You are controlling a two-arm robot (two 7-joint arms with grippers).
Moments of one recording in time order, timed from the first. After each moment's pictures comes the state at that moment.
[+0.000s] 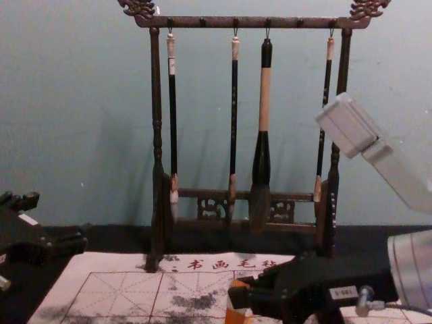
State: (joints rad) left arm -0.20 0.60 0.45 -1.41 -0.25 -0.12 0.03; right arm 0.49 0.47 -0.70 -1.36 0.39 0.25 0.66
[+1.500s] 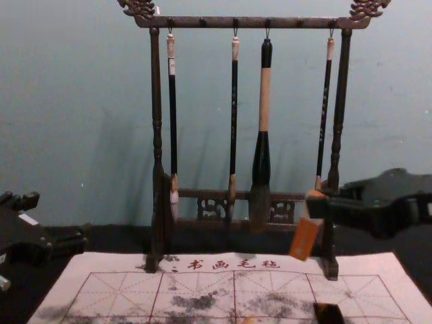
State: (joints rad) left arm -0.20 0.60 0.45 -1.41 -0.25 -0.12 0.03; right arm 0.37 0.67 -0.53 -1.63 0.50 0.23 0.58
